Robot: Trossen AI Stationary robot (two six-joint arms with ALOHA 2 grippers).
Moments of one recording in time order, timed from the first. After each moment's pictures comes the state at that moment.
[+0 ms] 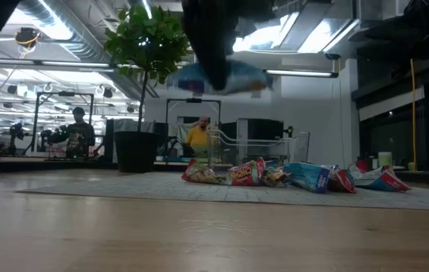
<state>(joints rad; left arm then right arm) -0.16 2.10 1.97 -1.23 -0.07 -0.11 0.07 0.01 0.26 -0.23 0.31 0.23</state>
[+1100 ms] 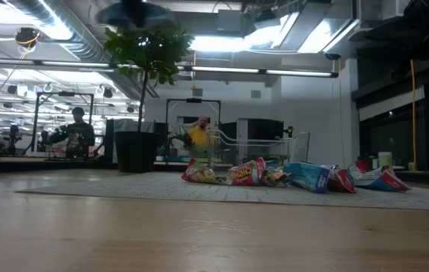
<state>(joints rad) -0.16 1.58 1.75 -1.53 -0.44 -0.42 0.08 0.01 0.26 -0.24 0.31 0.22</state>
